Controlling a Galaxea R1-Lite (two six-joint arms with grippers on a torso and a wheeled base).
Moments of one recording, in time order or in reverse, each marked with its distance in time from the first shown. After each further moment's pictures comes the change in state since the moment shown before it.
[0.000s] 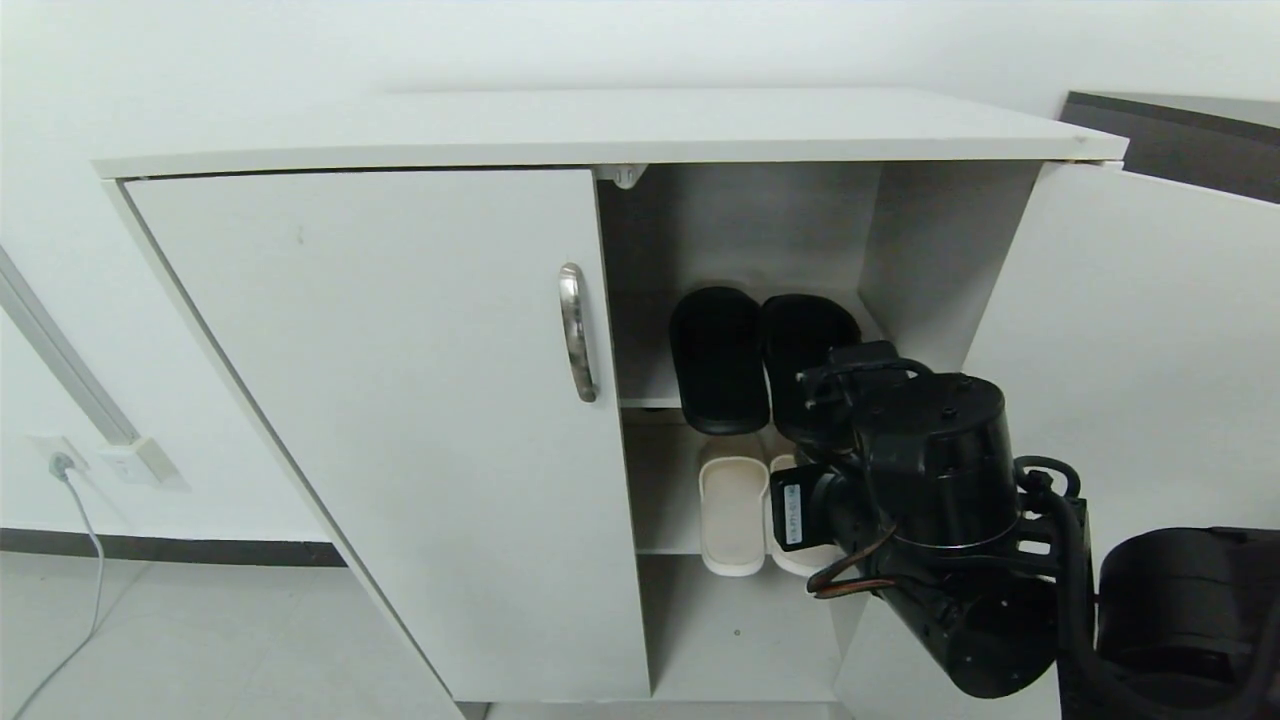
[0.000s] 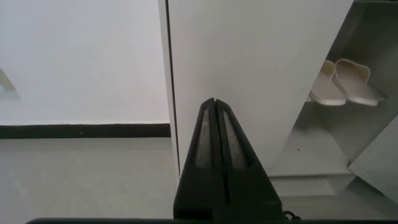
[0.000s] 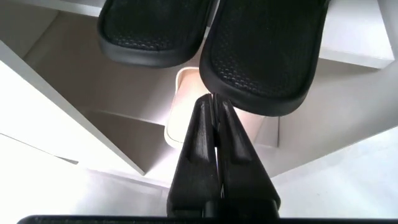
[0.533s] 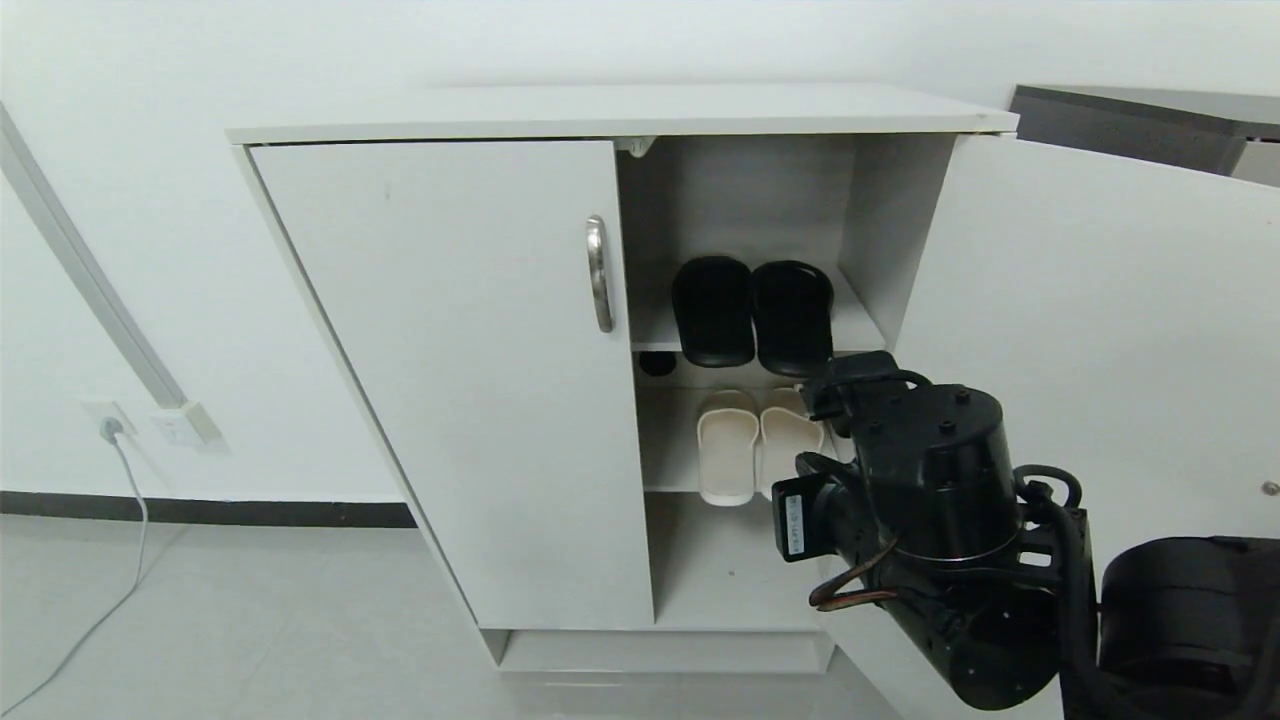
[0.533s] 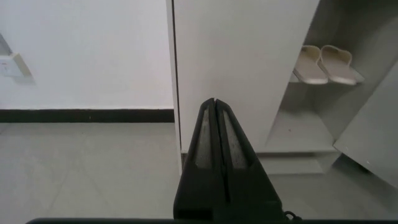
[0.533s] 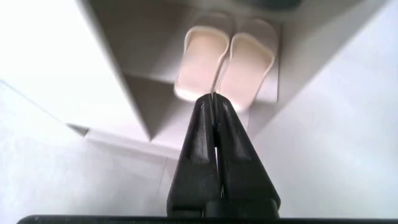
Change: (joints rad) left arm 0.000 0.000 0.000 0.000 0.000 0.001; right arm 0.000 0.001 0.017 0.000 0.000 0.000
